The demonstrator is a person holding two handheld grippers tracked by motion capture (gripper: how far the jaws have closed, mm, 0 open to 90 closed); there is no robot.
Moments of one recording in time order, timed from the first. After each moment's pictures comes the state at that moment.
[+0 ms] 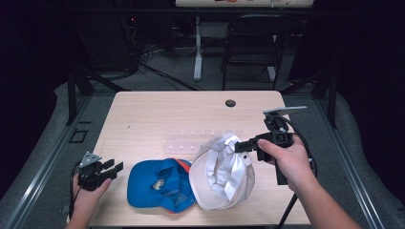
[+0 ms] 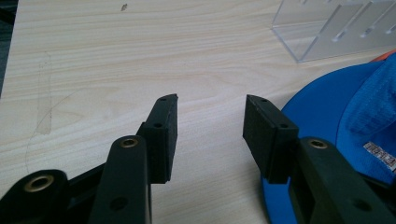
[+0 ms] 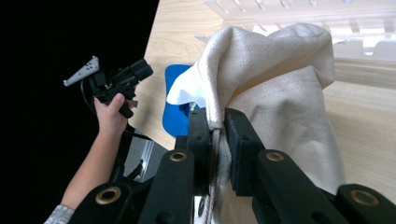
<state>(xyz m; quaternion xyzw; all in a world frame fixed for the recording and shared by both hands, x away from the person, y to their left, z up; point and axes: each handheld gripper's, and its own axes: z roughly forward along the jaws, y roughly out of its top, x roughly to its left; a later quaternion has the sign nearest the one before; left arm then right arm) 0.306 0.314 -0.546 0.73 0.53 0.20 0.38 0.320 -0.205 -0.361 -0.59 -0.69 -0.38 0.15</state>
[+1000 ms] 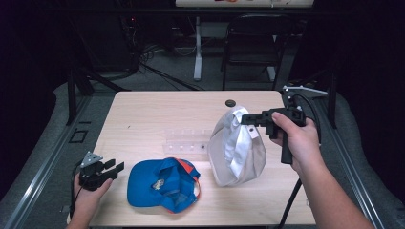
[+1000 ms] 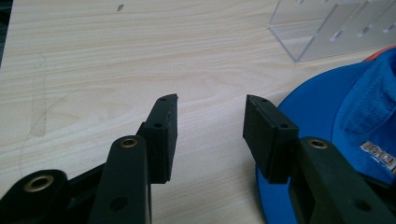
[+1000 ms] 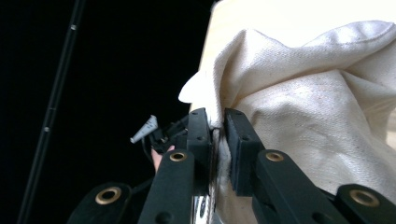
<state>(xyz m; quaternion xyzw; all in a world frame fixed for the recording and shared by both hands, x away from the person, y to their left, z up) 0.307 0.311 -0.548 0.73 0.53 0.20 0.39 0.342 -0.230 -0.325 -0.61 -0.60 -0.48 0.18</state>
